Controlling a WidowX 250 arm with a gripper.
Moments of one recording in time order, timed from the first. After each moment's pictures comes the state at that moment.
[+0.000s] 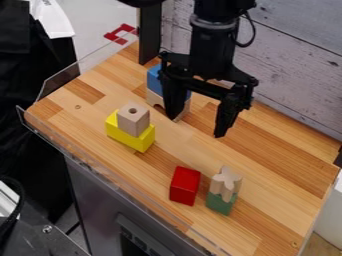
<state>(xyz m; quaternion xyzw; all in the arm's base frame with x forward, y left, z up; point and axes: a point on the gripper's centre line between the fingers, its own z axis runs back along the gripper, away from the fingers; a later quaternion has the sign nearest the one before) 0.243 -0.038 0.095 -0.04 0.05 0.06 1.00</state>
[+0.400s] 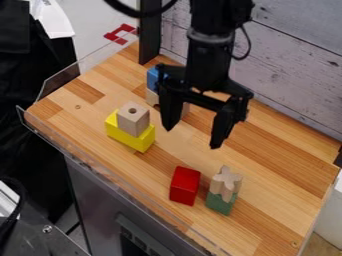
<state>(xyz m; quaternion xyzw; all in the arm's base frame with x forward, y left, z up) 0.235 -0.044 0.080 -0.04 0.07 0.05 1.00</state>
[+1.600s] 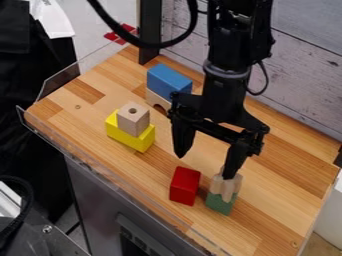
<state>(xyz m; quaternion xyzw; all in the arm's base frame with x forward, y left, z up) 0.224 -0.068 0.066 -0.04 0.07 0.04 1.00</state>
